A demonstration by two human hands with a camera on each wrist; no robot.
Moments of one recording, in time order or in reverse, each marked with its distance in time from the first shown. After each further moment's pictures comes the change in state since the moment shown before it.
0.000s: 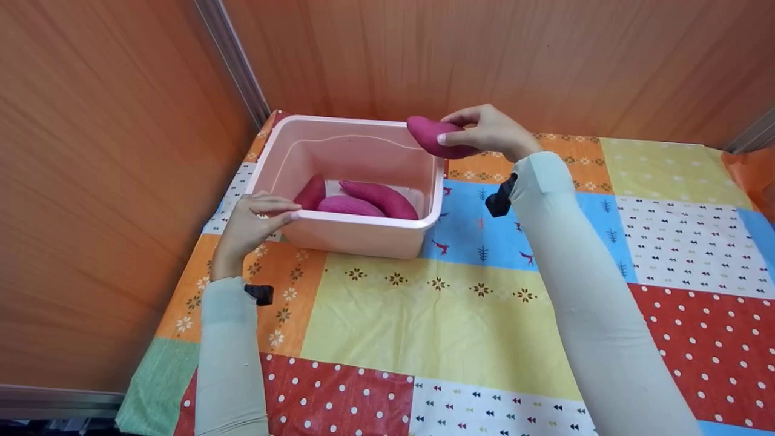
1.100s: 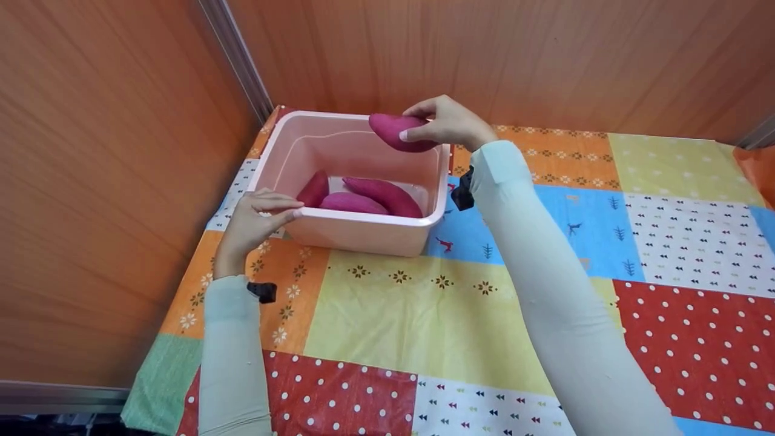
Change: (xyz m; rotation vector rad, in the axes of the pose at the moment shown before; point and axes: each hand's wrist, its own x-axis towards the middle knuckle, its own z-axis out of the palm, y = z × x) left_hand -0.009 0.016 -0.002 -0.016 0.000 0.009; right_hand 0.020 -0.045 0.038 -0.049 -0.011 -0.097
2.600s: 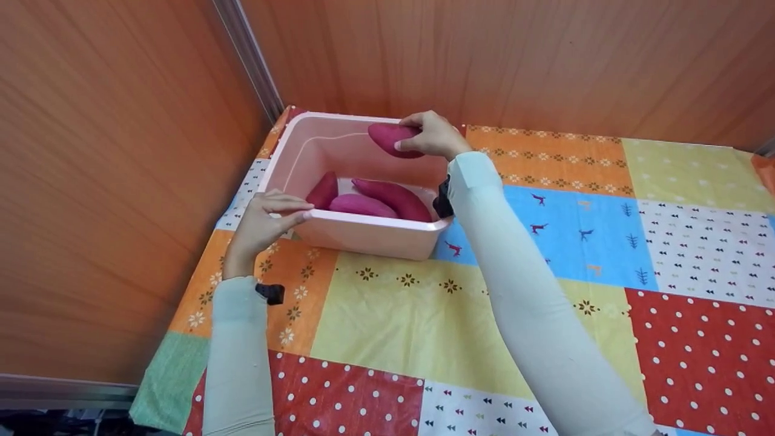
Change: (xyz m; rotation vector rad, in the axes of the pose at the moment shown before) left_hand -0.006 0.003 0.006 -0.001 -0.007 0.008; right_hand 0.030 0.014 0.037 0.046 -0.005 0.086
